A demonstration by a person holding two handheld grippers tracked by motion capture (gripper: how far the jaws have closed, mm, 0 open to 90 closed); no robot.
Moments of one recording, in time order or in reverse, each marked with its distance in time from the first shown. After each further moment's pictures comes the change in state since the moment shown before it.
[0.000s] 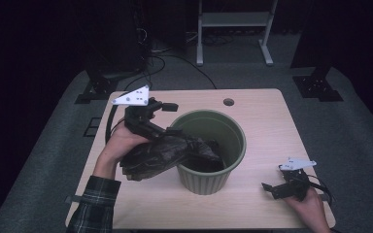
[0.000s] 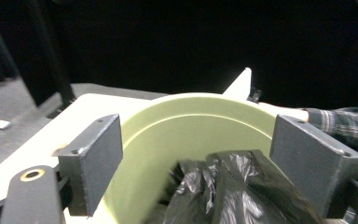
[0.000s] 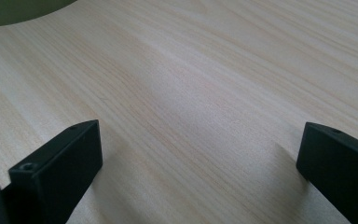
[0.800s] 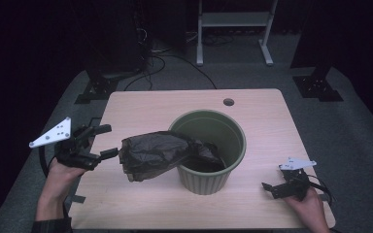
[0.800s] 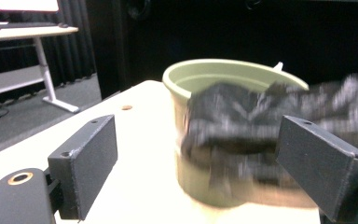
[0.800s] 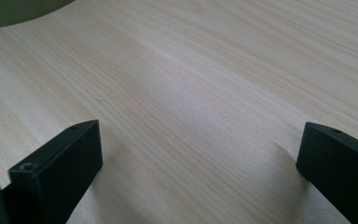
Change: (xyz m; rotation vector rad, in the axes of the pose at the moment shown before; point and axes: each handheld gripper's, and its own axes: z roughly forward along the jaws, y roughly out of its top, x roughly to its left) left arm -0.039 -0.097 -0.142 -0.106 0.243 -0.112; right arm 0.000 0.000 0.000 0.000 -0.011 0.011
